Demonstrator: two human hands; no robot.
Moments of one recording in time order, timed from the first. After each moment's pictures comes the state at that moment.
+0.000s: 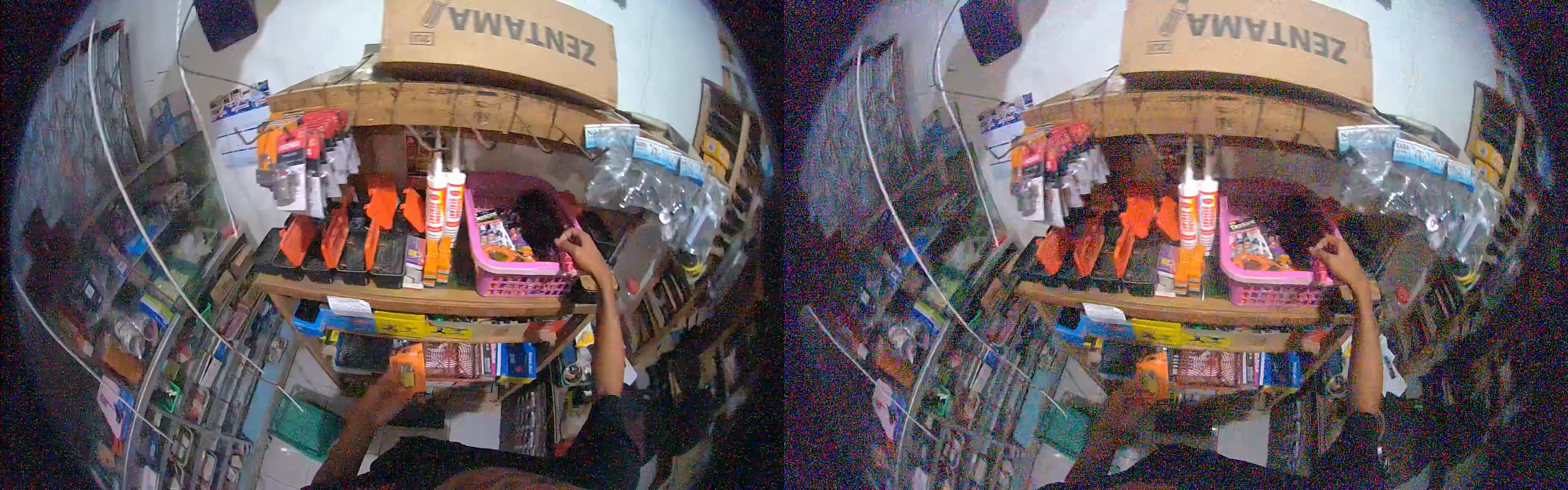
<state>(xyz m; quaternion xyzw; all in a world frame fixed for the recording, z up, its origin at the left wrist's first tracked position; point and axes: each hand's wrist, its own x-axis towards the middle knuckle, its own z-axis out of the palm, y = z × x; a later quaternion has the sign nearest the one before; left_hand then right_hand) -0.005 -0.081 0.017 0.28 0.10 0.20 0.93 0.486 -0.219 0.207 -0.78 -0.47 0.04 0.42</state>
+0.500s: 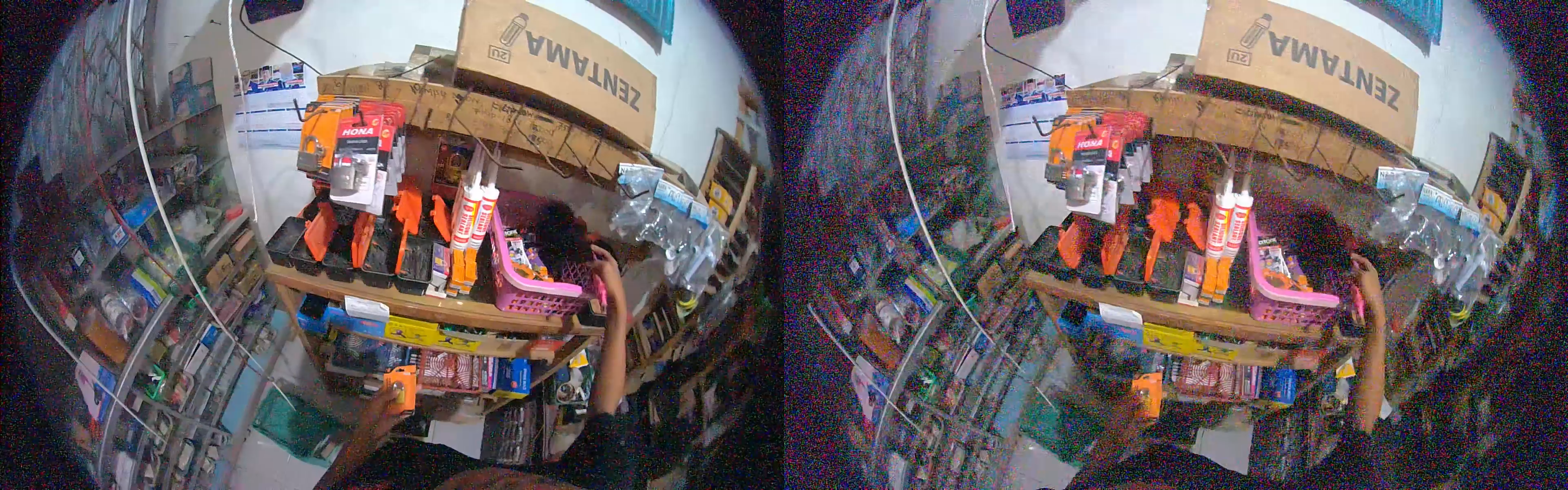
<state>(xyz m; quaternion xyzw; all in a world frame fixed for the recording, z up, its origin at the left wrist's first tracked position) -0.044 -0.072 -0.025 0.24 0.21 0.25 0.91 0.514 -0.223 0.202 -0.74 -0.34 0.07 0.58</state>
